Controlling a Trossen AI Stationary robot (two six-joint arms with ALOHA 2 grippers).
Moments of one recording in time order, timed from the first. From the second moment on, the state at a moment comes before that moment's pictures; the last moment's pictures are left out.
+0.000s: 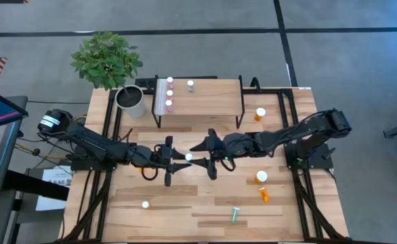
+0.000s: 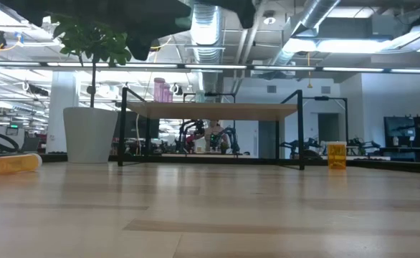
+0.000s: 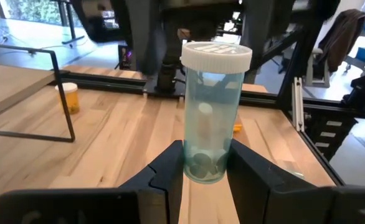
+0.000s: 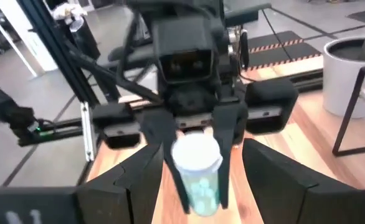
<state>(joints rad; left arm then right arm) -0.30 1.33 0.59 0.59 -0.31 -0.17 0.20 1.56 1.12 0.19 0.15 0.28</state>
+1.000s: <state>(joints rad) -0.30 1.33 0.59 0.57 -0.32 -0.17 0.18 1.62 1.12 0.30 0.13 0.23</state>
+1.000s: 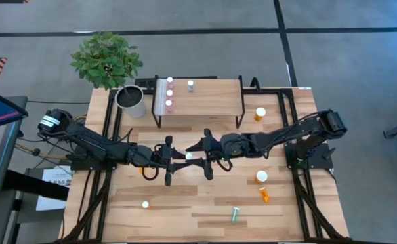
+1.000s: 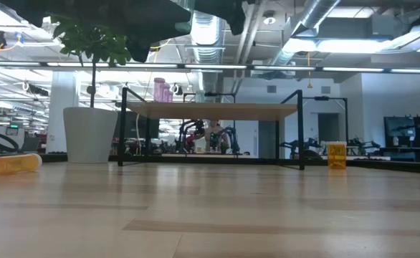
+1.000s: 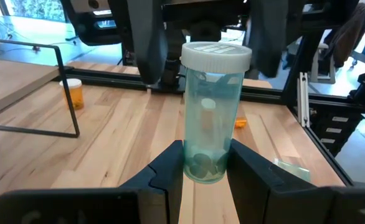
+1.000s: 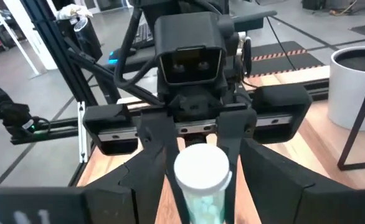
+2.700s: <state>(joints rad) -0.35 1.06 0.57 0.13 -0.61 -0.19 -0.11 1.62 1.22 0.20 0.13 0.07</state>
